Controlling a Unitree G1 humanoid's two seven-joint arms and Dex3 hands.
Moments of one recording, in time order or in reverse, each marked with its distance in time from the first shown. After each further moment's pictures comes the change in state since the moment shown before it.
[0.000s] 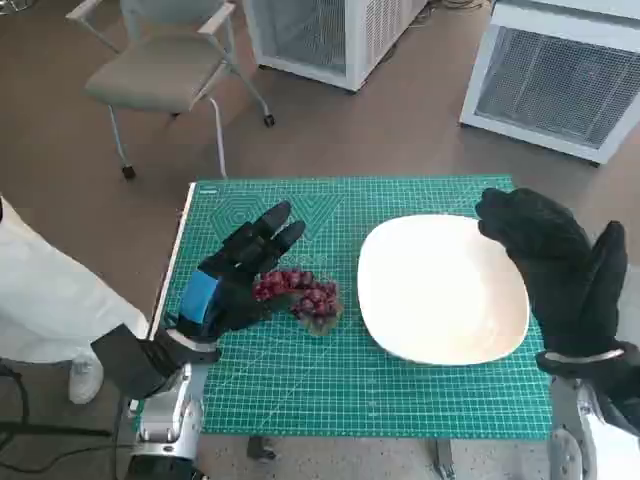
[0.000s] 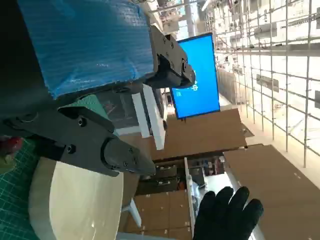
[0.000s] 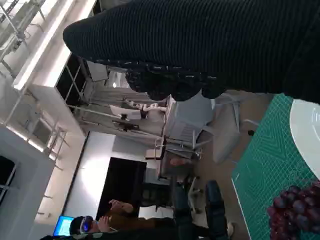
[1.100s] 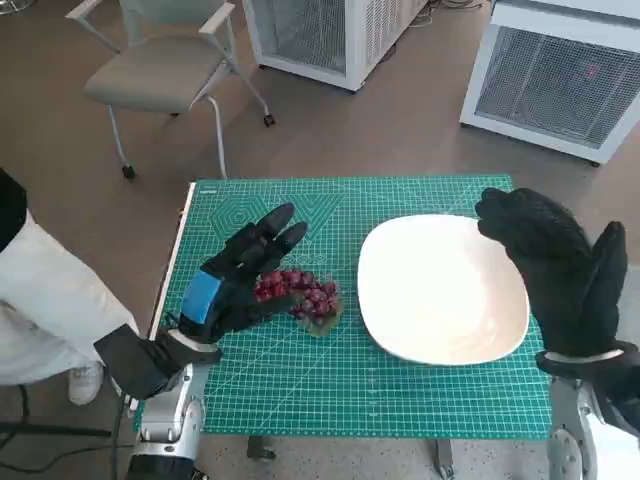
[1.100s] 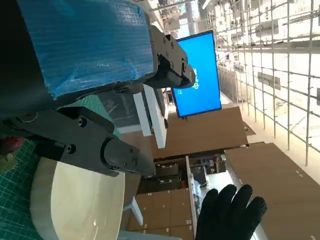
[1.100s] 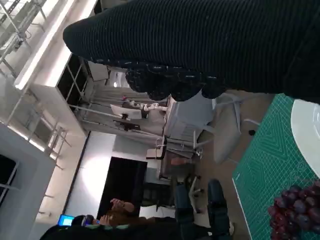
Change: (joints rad) left arm 0.000 0.001 -0.007 0.000 0.005 -0.001 0.001; right arm 0.001 0.003 0.001 -0.003 0.001 -0.005 0.000
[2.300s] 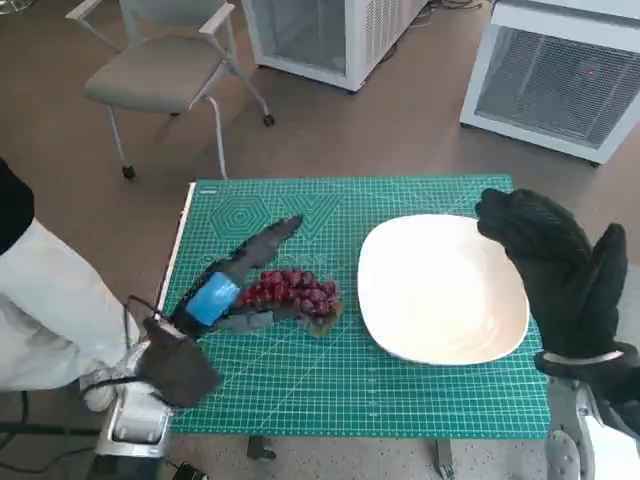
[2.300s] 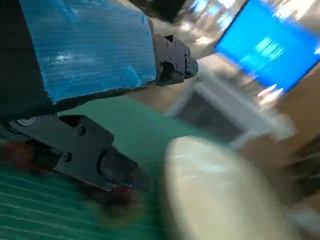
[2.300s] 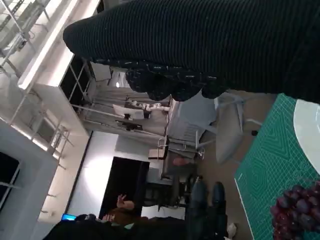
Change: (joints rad) left arm 0.031 0.202 -0.132 -0.269 0.759 0.214 0.148; right arm 0.004 0.004 0.001 -0.003 0.000 -0.009 0.000
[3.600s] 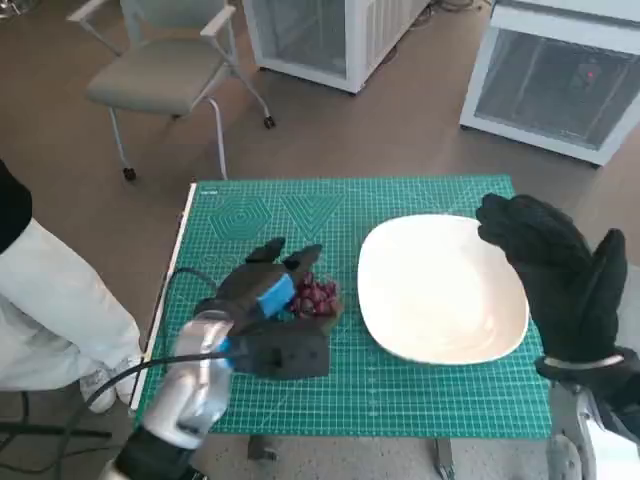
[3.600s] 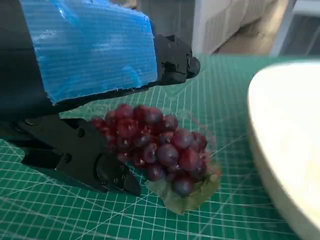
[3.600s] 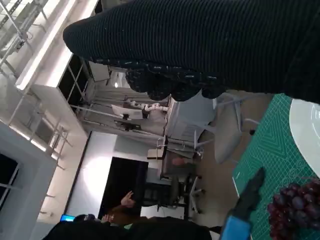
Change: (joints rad) left arm -0.249 -0.033 -0.362 0.265 0.325 0.424 0.011; right arm 0.015 0.002 -0.003 -0.004 -0.001 0.003 0.003
